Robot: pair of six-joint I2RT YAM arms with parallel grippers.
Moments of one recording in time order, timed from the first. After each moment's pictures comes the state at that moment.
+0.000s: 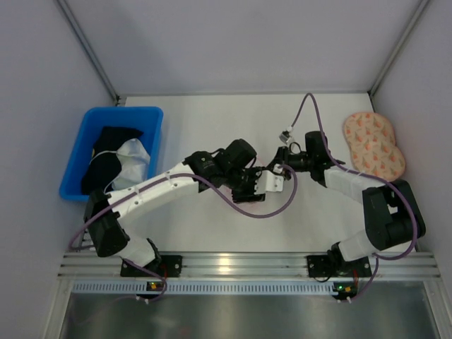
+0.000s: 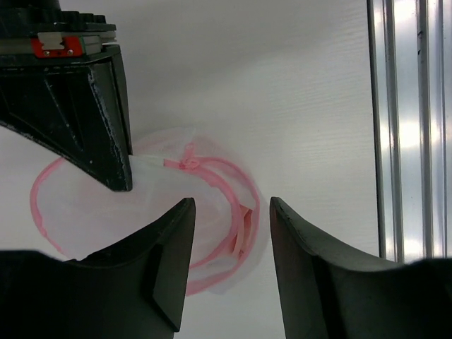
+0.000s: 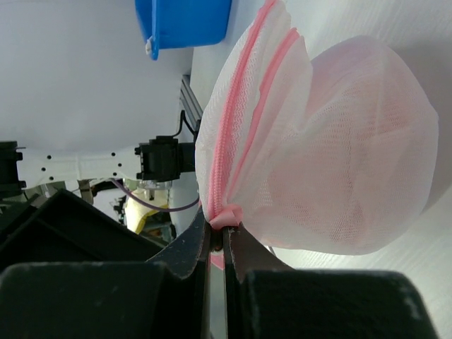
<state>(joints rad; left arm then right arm) -1.00 1.49 1.37 -0.75 0.34 0.63 0.31 1.49 0.74 0.16 -1.03 0.78</state>
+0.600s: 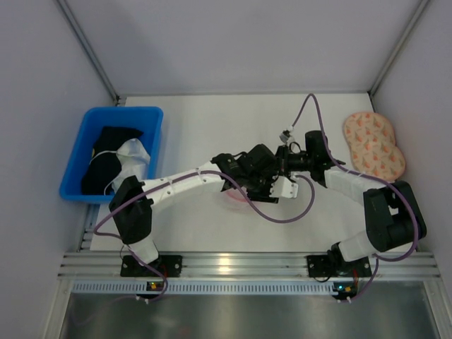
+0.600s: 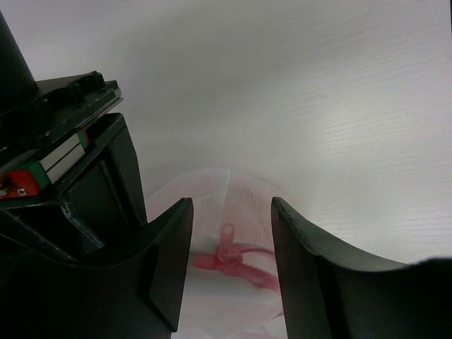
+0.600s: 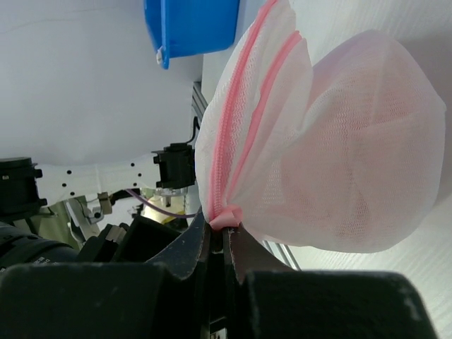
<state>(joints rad) -1.02 1.71 1.43 -0.64 0.26 0.74 0.31 1.47 0.74 0.16 -1.02 0.87</state>
